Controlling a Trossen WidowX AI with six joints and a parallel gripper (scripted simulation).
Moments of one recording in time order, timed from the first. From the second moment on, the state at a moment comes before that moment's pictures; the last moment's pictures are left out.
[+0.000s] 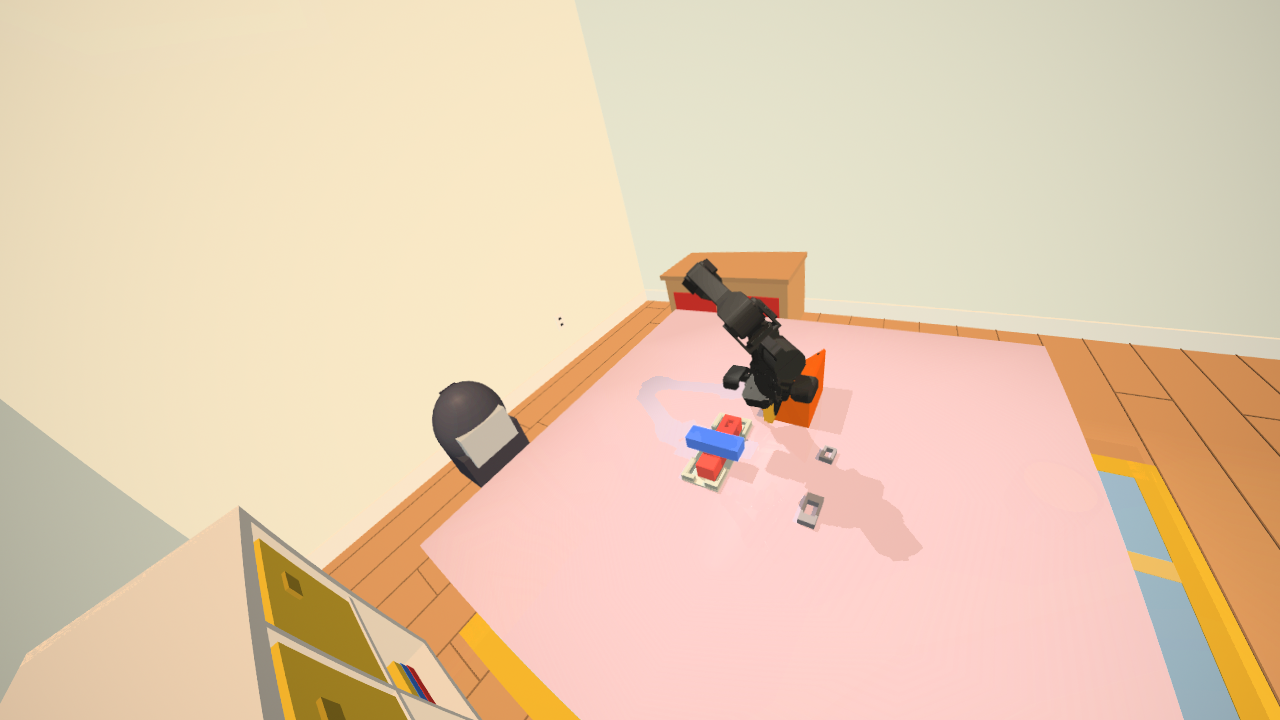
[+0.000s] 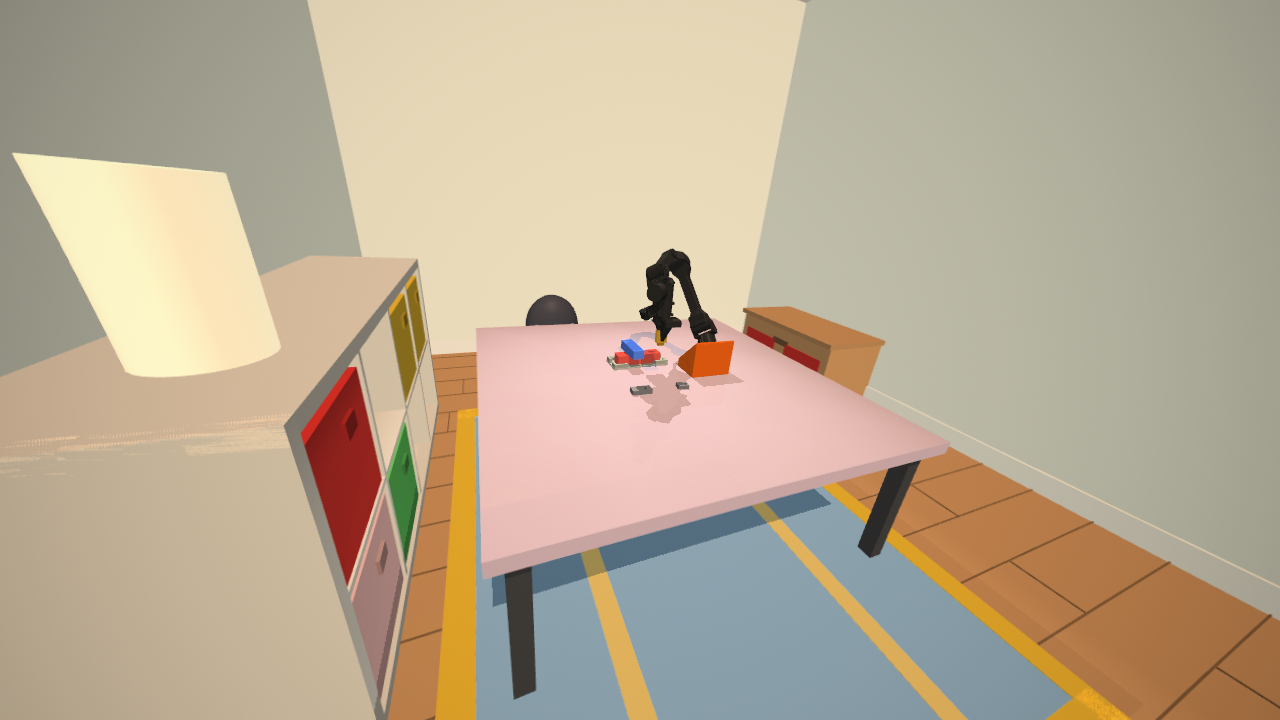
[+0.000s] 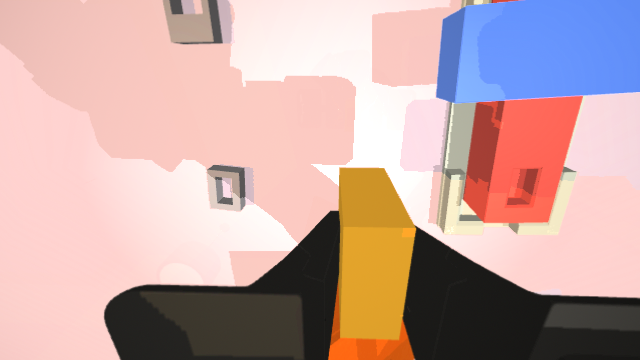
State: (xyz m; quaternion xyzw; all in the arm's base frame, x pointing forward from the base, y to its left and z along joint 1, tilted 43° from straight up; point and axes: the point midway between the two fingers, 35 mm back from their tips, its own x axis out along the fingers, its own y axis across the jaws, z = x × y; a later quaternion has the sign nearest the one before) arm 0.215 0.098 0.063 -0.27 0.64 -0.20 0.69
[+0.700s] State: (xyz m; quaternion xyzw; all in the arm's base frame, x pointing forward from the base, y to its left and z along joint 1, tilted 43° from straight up) arm 0.218 0.037 0.093 -0.29 0.64 -0.20 0.69
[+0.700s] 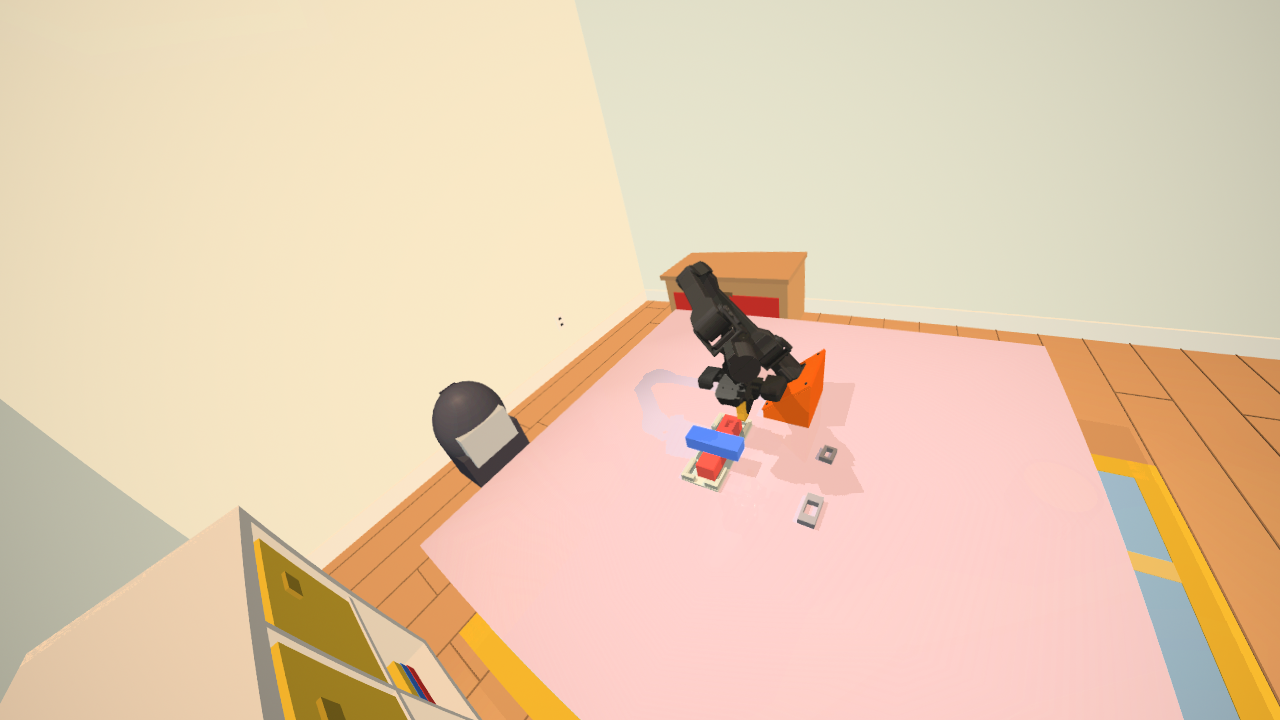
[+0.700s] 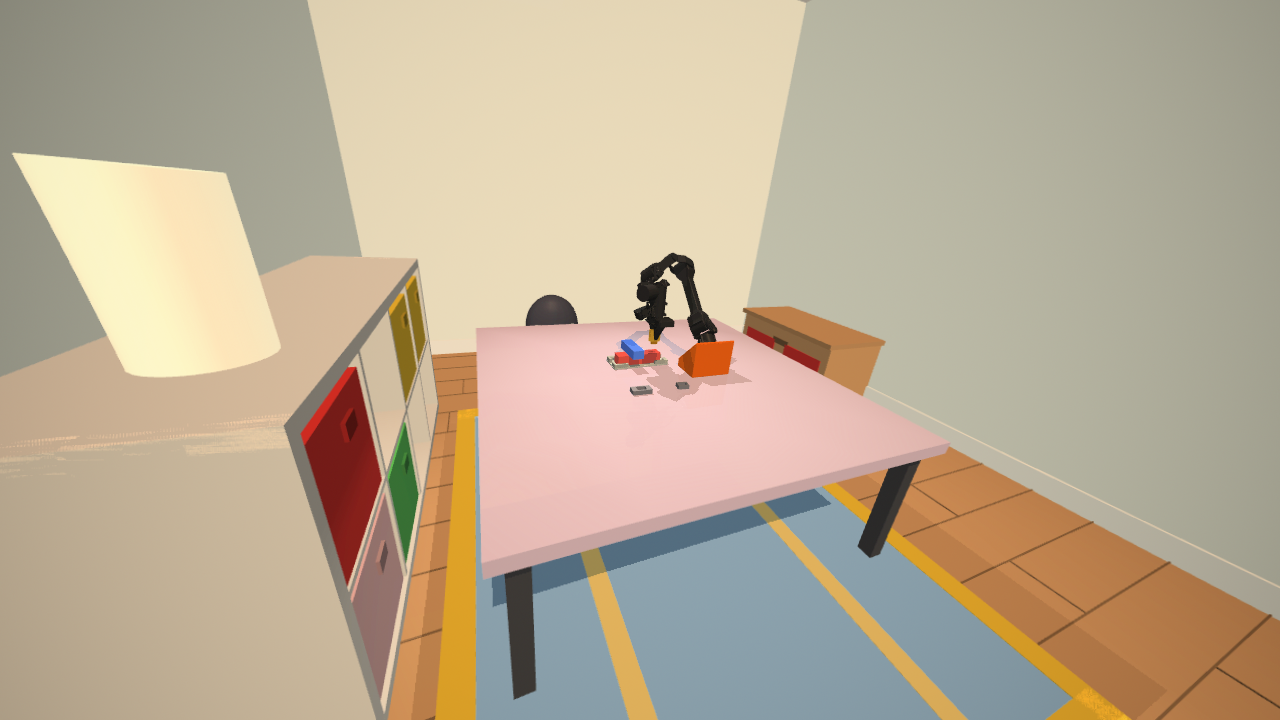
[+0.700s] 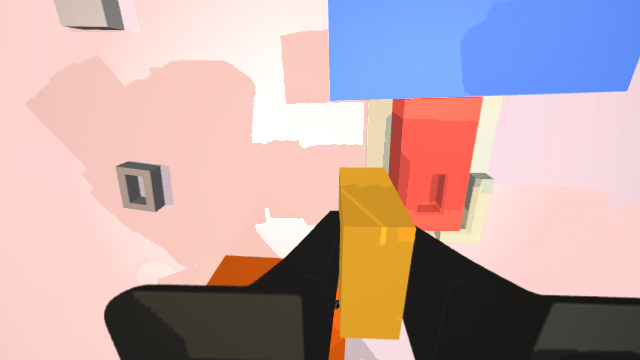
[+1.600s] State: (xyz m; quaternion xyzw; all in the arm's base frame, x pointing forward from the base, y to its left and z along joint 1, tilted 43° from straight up) arm 0.205 -0.015 0.114 -0.31 0.64 -0.20 0.67
